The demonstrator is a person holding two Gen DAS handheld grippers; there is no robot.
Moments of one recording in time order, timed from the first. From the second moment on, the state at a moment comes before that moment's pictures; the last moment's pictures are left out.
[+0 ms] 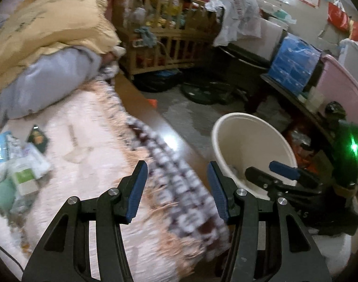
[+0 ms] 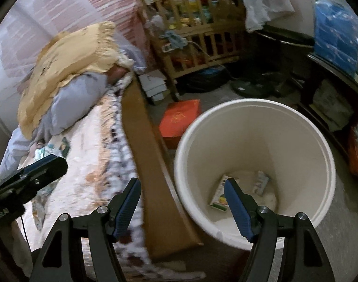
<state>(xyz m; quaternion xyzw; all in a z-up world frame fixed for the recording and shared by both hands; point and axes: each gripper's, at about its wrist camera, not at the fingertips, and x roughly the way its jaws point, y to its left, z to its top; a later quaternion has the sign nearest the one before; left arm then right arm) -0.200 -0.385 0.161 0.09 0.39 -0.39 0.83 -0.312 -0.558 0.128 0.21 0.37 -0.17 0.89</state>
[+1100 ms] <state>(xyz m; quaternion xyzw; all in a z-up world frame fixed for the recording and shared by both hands) -0.151 -0.168 0.178 0.03 0.36 -0.22 0.90 -0.216 -0.360 0.174 0.10 0.36 -0.01 0.93</state>
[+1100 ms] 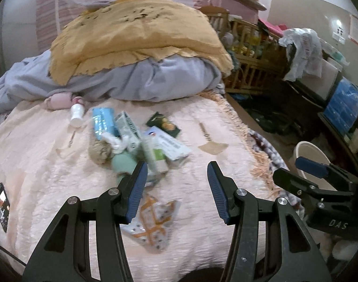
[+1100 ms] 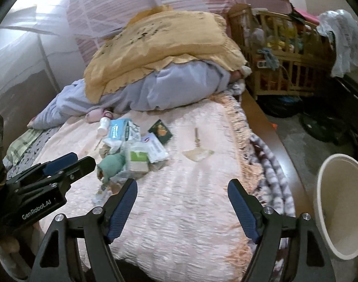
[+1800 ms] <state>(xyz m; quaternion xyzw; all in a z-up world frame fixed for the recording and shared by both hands) -0.129 -0.071 0.129 -0.01 0.44 -0.20 0.87 -0.179 -0.317 0.131 0.09 0.43 0.07 0.90</state>
